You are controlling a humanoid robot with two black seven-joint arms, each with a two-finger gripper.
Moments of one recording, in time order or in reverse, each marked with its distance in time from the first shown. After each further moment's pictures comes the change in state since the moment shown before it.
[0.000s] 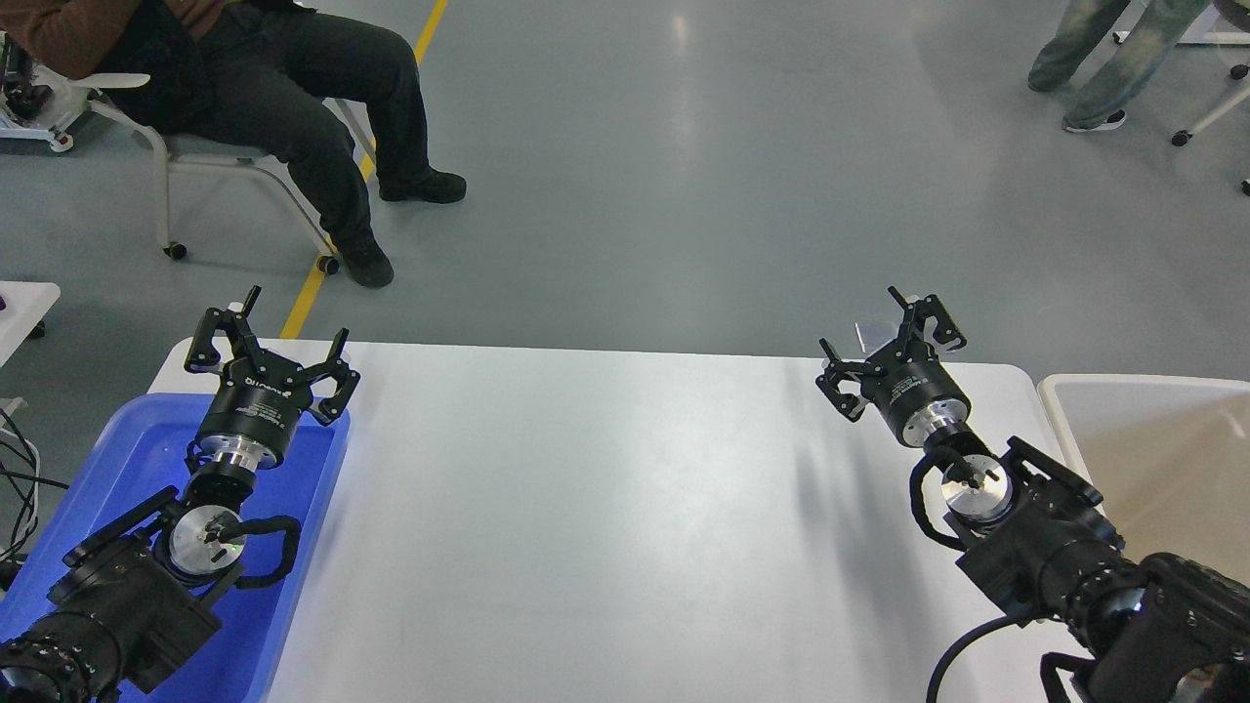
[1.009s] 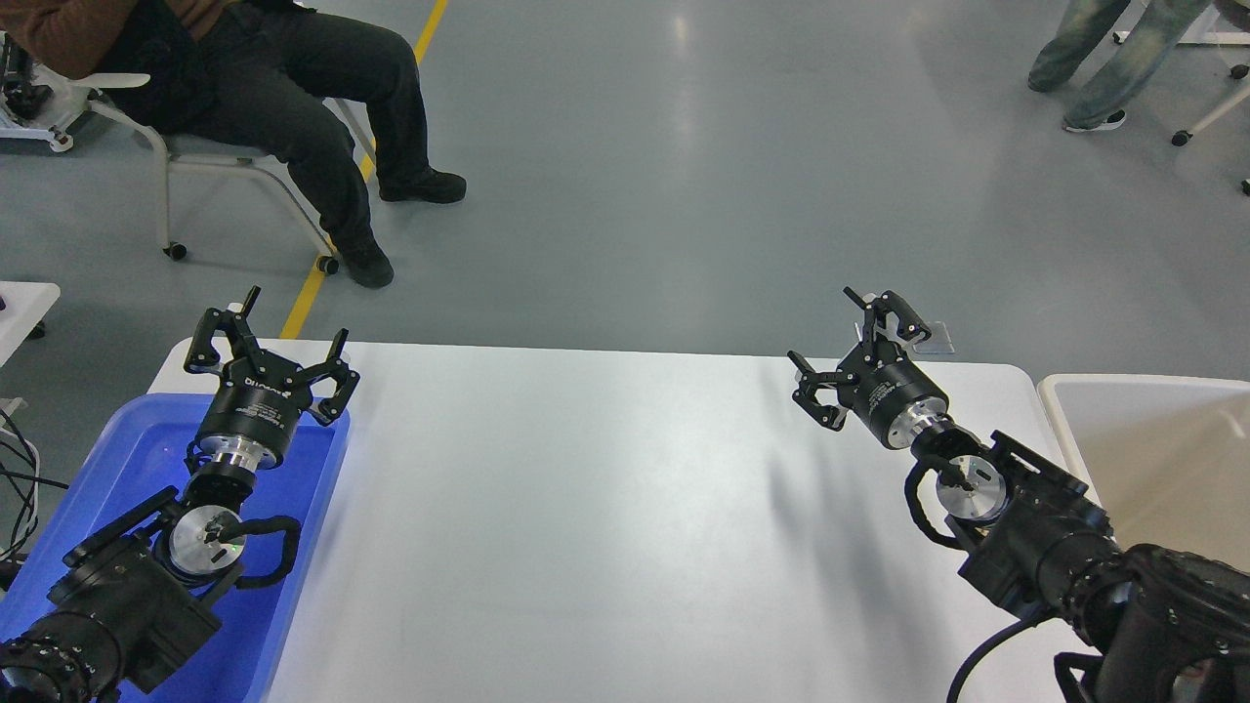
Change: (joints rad) left arm 0.000 0.000 0.000 0.000 -0.001 0.000 0.000; right arm 0.020 0.000 -0.207 0.000 -0.007 0.072 0.000
